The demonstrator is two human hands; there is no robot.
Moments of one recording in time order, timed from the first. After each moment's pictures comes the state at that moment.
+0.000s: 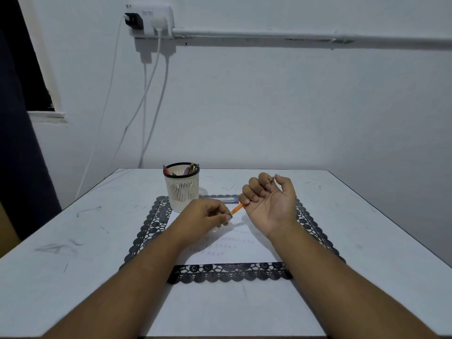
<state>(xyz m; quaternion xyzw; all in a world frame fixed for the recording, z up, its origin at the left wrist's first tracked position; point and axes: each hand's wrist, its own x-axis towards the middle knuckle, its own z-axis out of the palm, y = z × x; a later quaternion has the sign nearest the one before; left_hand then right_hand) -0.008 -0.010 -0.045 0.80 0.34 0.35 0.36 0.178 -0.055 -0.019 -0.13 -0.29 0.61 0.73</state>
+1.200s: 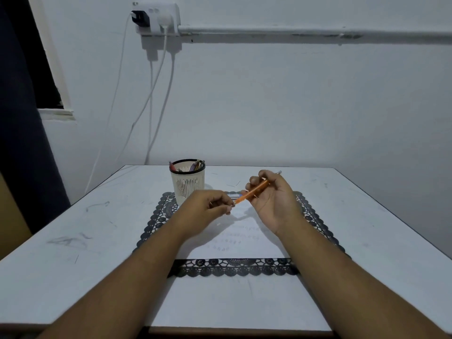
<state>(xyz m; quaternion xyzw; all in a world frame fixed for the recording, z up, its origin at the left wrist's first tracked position) -0.015 -0.011 -0.031 0.82 0.34 0.36 0.30 0.182 -0.052 -0.013 -0.24 -0.30 0.58 0.72</state>
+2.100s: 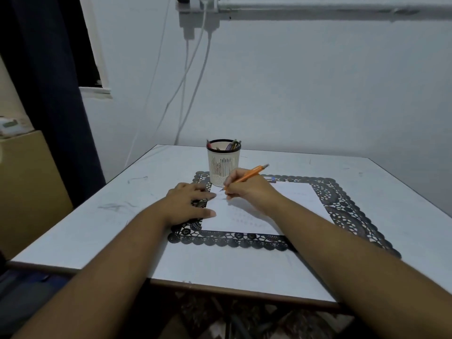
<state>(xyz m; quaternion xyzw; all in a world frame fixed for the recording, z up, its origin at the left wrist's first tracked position) -0.144 0.002 -0.065 0.83 0.50 0.13 0.20 0.084 -0.023 -0.042 -0.45 -0.60 0.49 0.46</state>
